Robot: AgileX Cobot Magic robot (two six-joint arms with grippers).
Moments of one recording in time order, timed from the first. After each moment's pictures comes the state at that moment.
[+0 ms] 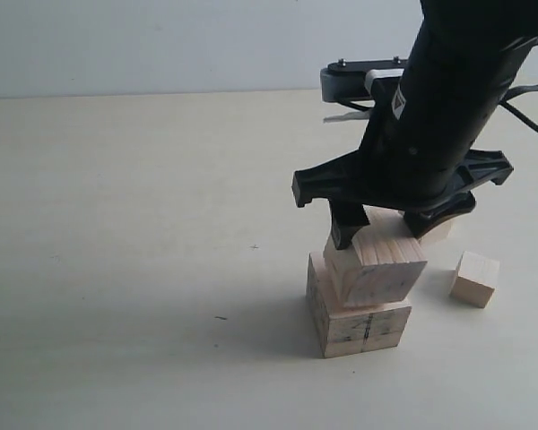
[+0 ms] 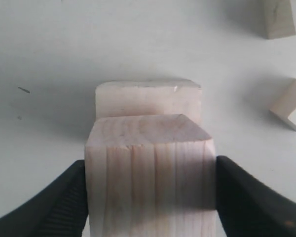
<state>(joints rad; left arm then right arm) -0.72 0.01 0.00 -0.20 0.37 0.21 0.52 1.58 -1.16 0.00 1.07 0.48</state>
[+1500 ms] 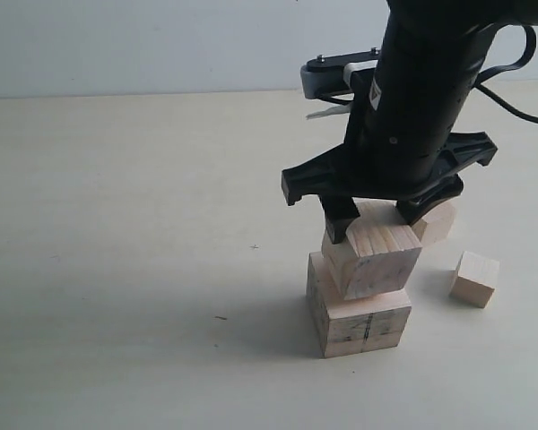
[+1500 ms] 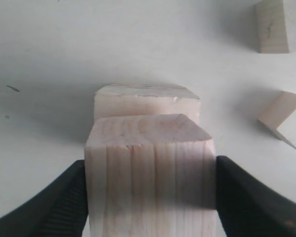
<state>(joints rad) -0.72 0.01 0.00 -0.20 0.37 0.21 0.55 1.65 -1.24 -0.06 1.14 0.46</state>
